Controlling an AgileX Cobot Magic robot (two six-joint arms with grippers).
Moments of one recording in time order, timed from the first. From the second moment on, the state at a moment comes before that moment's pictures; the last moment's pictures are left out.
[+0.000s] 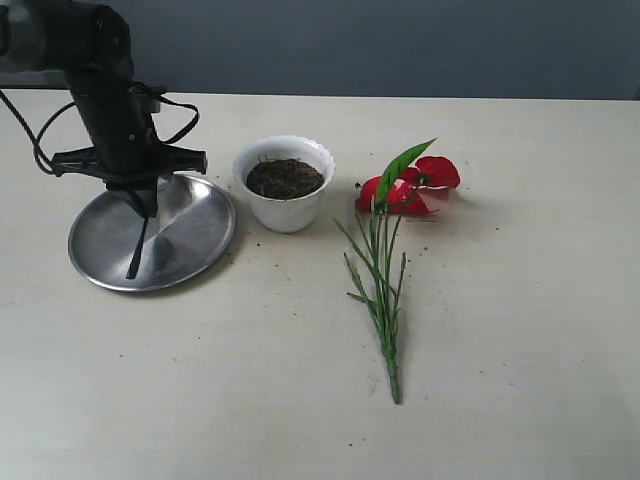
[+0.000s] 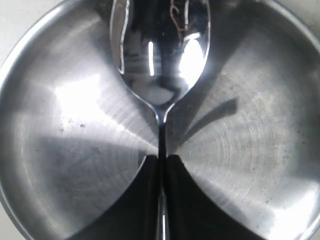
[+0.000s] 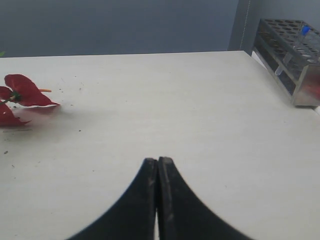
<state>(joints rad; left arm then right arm) -0.07 2.17 -1.61 -0.03 1.06 -0.25 -0.04 0.01 0.00 0.06 0.37 -0.09</state>
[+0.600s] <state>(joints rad) -0.07 2.18 -1.62 -0.03 1.06 -0.23 -0.04 0.01 0.00 0.06 0.37 -0.09</state>
